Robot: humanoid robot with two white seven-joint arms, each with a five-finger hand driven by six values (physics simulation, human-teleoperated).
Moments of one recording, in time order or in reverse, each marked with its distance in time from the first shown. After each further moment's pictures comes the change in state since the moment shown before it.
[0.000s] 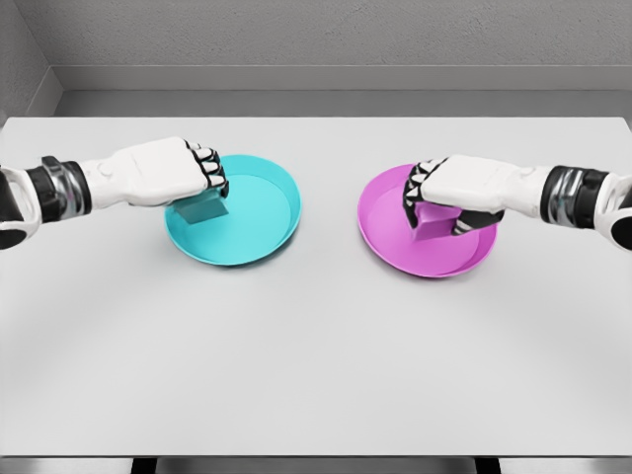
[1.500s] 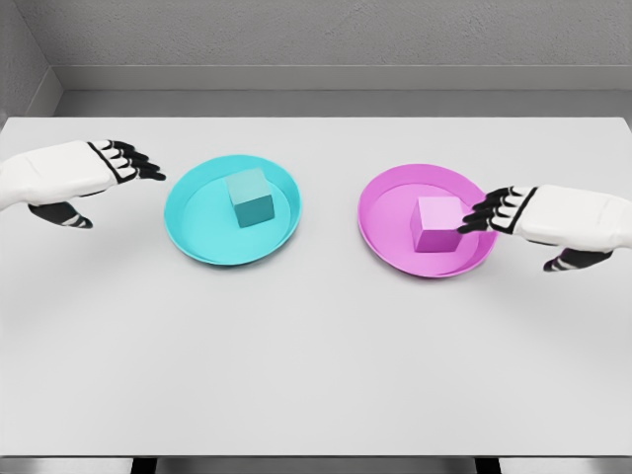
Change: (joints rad) left arm 0.028 0.288 -0.035 0.067 0.409 0.000 0.011; right arm 0.364 -0.197 -0.412 0.012 -0.082 -0.403 -0.001
